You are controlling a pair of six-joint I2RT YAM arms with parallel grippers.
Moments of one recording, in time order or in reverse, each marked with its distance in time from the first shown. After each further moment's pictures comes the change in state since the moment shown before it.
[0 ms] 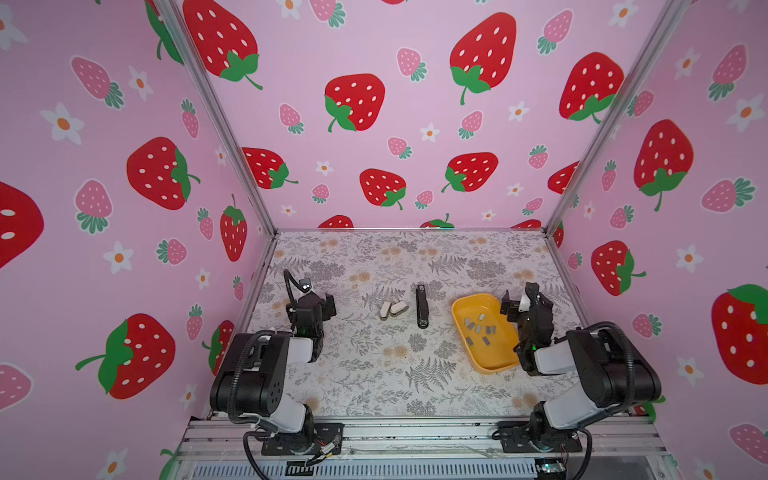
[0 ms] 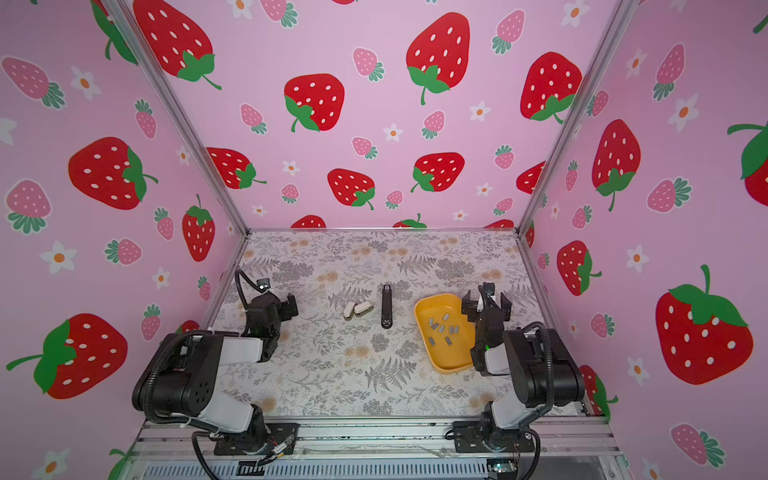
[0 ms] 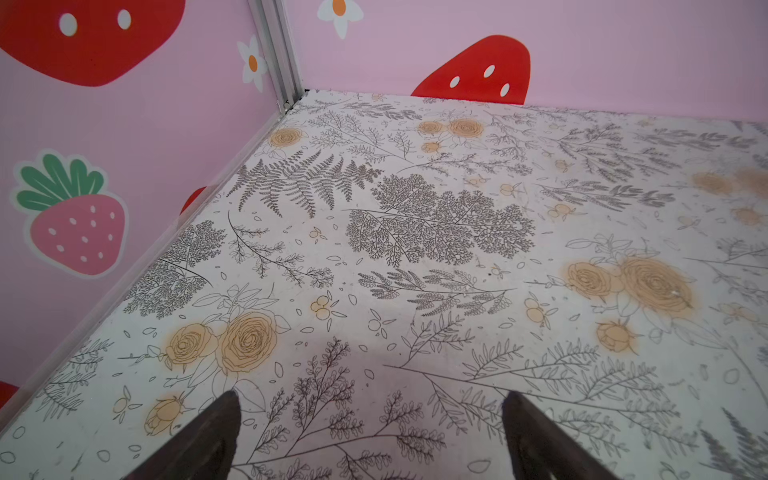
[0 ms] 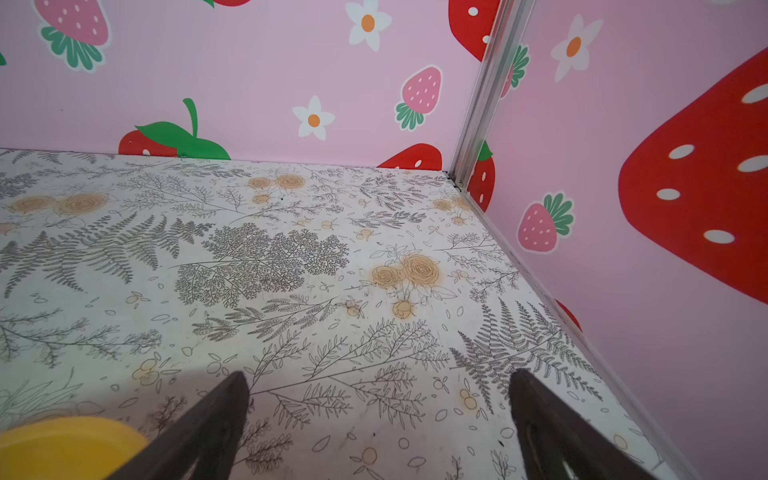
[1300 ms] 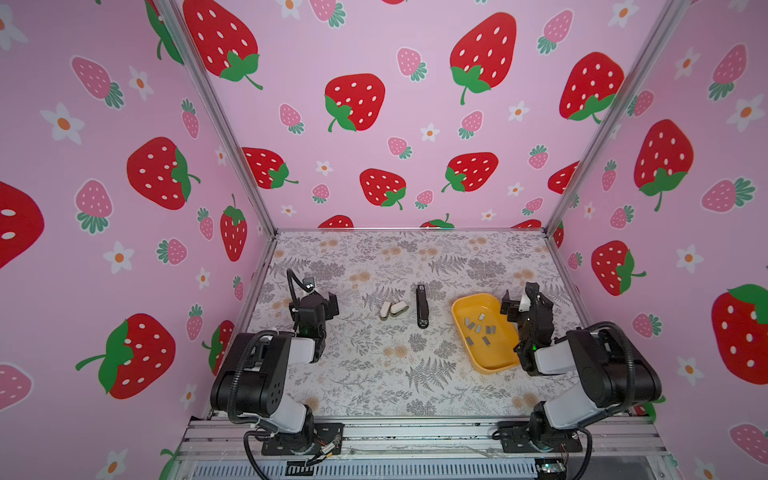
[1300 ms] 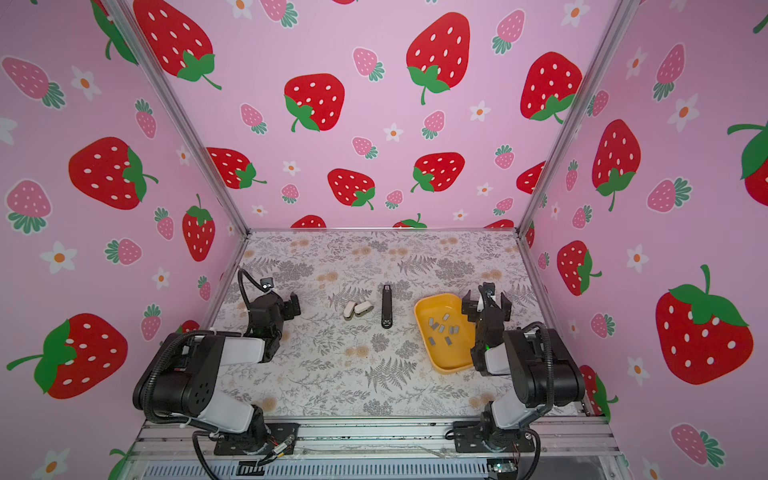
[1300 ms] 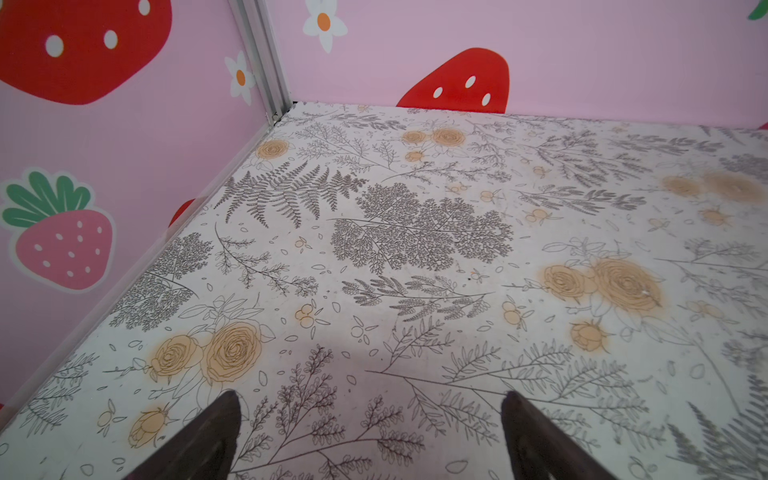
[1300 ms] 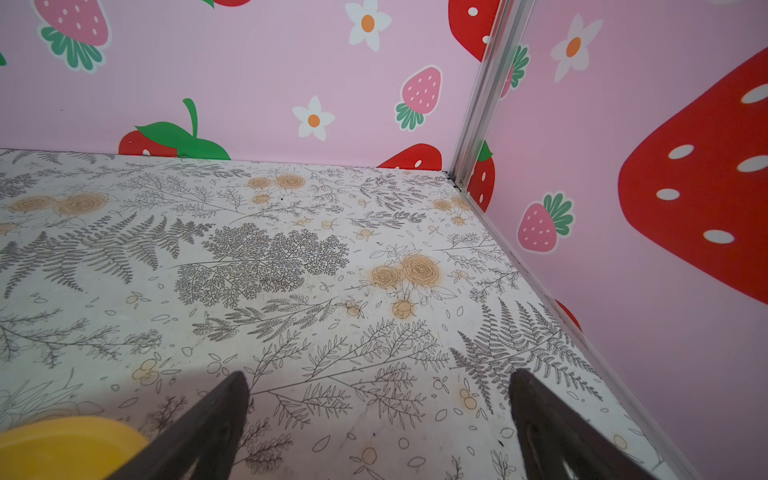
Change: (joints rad) left arm -0.047 0.000 -0.009 0.043 -0.006 0.030; right arm 0.000 0.000 0.000 0.000 0.000 0.000
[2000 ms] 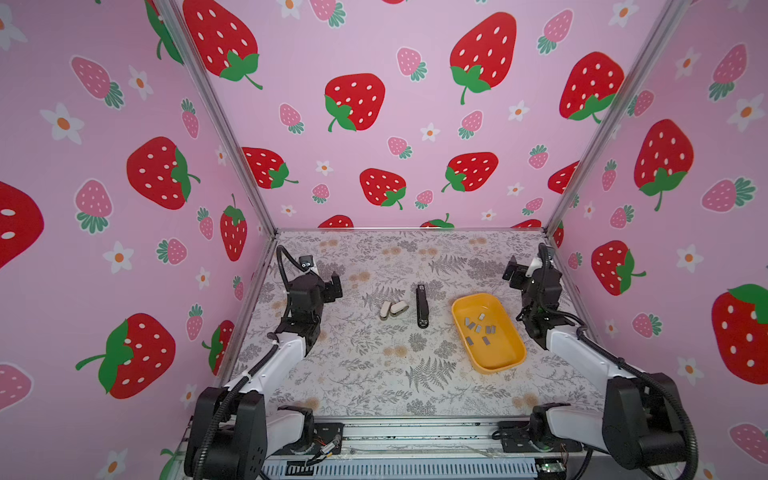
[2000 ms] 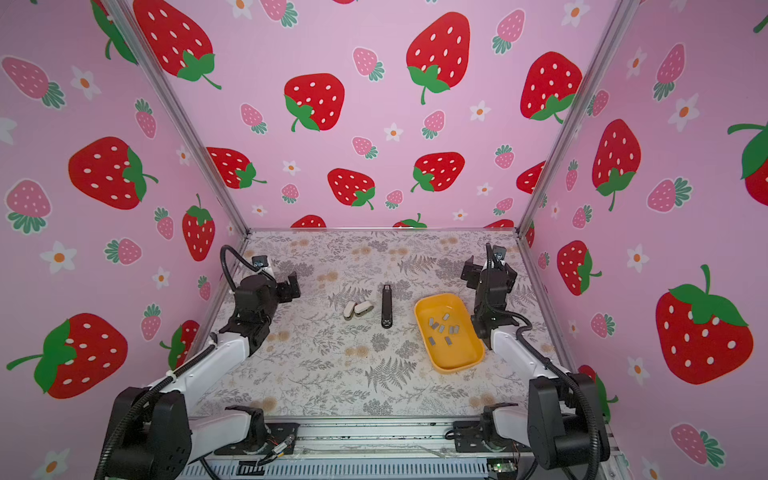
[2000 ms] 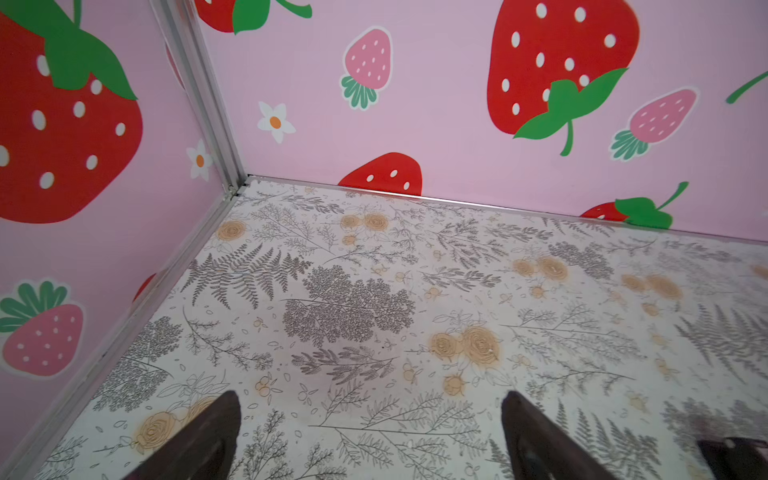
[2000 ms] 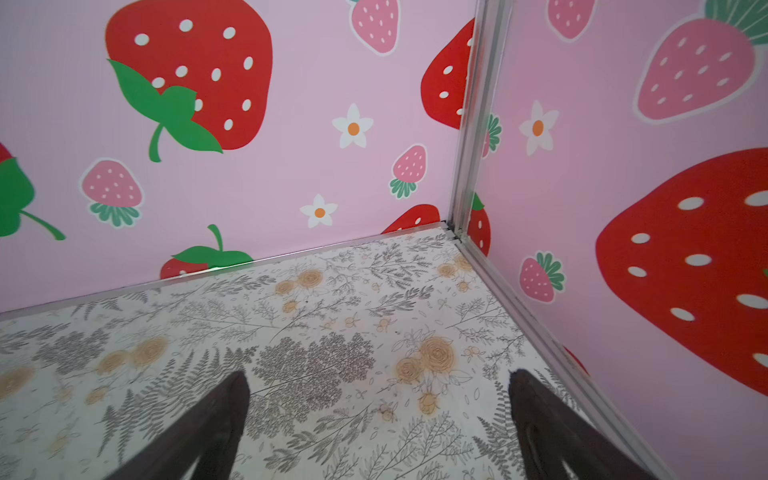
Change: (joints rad) left arm -0.028 -0.335 0.299 -0.608 0.138 -0.095; right arm 0.079 -0.344 0.394 -0.761 0.061 0.217
